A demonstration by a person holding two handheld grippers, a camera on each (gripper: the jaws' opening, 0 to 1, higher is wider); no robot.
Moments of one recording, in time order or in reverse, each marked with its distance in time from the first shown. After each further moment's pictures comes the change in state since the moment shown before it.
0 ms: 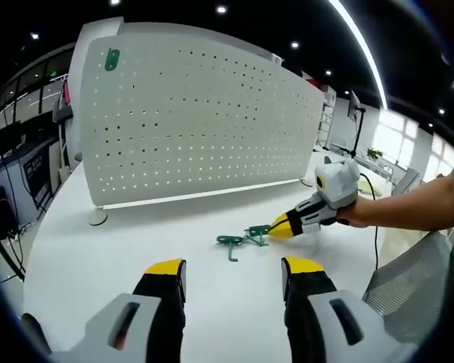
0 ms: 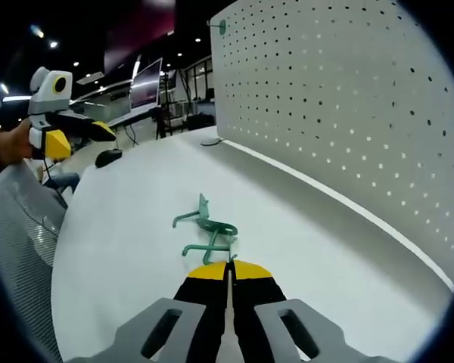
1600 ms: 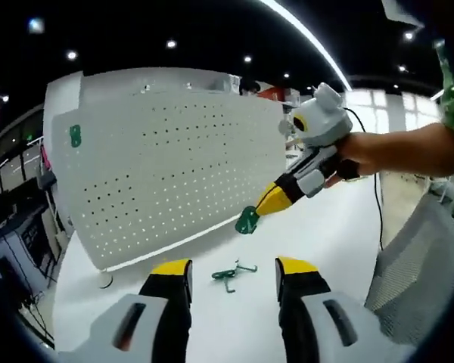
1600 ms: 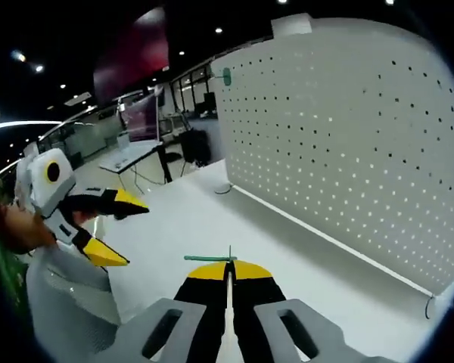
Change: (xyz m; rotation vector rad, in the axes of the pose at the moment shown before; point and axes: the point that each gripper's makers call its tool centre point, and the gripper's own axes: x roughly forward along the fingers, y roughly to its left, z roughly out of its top) left arm -0.016 -0.040 0.041 0.347 -0.160 -0.061; right arm -0.066 0.058 0.122 0.115 -0.031 -0.017
